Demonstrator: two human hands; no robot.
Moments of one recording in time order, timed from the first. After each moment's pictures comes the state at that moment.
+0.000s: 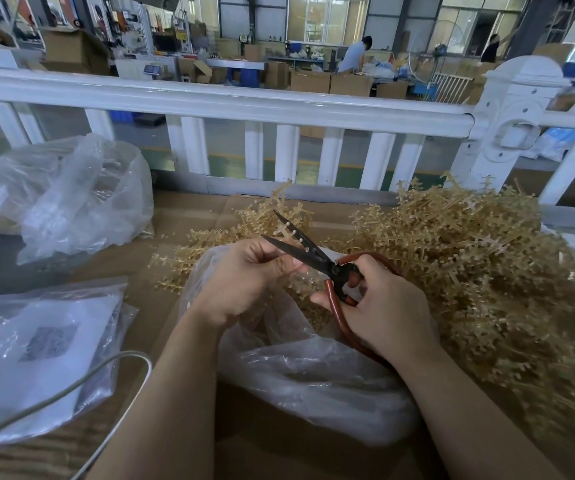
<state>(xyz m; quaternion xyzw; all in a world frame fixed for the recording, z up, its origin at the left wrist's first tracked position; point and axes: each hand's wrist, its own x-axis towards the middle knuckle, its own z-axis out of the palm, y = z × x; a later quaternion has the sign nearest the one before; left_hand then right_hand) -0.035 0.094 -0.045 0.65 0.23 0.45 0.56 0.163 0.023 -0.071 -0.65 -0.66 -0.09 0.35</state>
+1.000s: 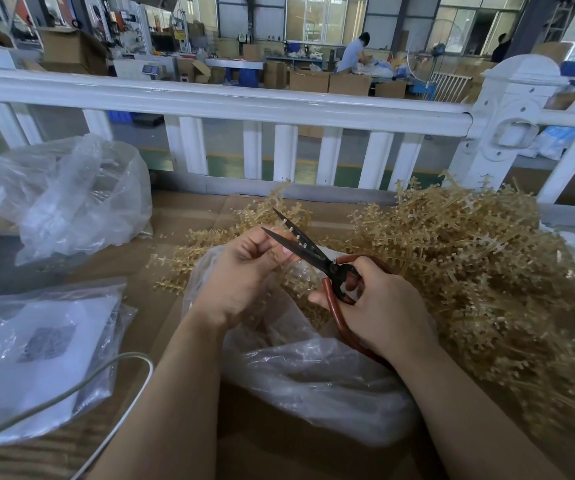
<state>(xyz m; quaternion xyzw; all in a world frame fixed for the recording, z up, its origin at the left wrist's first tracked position) -0.031 0.093 -0.049 0.58 0.21 0.51 0.60 0.161 0.021 -0.067 -0.65 -0.67 -0.04 0.35</state>
